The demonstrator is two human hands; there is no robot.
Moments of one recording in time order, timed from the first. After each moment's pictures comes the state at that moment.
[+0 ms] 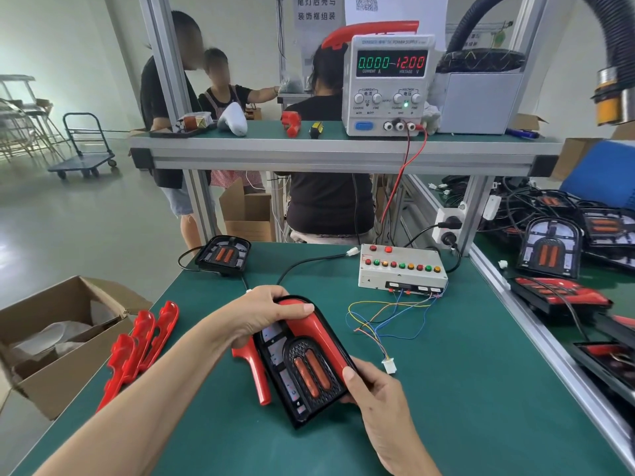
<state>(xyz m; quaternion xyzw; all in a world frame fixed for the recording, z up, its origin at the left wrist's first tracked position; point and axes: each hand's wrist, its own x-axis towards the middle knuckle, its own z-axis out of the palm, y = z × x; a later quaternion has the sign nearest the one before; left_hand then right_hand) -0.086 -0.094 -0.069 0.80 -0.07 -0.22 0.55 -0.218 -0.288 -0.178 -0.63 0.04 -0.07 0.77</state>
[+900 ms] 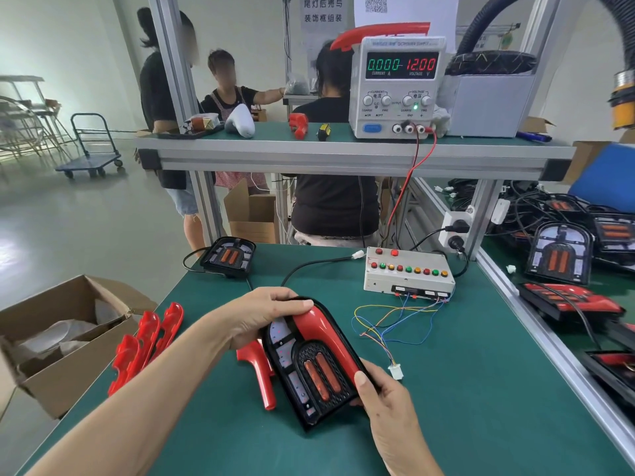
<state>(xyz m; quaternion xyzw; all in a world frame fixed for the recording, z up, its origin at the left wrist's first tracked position) -0.086 -0.089 -0.061 0.74 -0.07 -0.28 0.61 -0.211 -0.292 -0.191 -0.66 0.05 -0.09 0.74</state>
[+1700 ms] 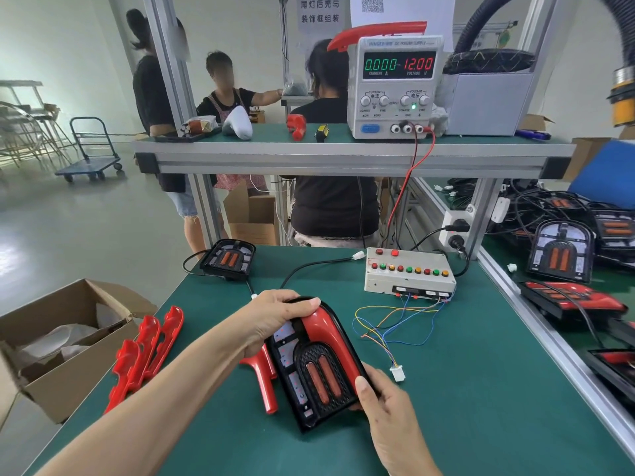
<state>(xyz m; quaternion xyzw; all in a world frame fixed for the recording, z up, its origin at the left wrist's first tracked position) -0.092 -0.103 -0.066 0.72 -0.05 -0.24 0.64 -0.211 -0.293 -0.196 -0.72 0.04 -0.10 0.69</state>
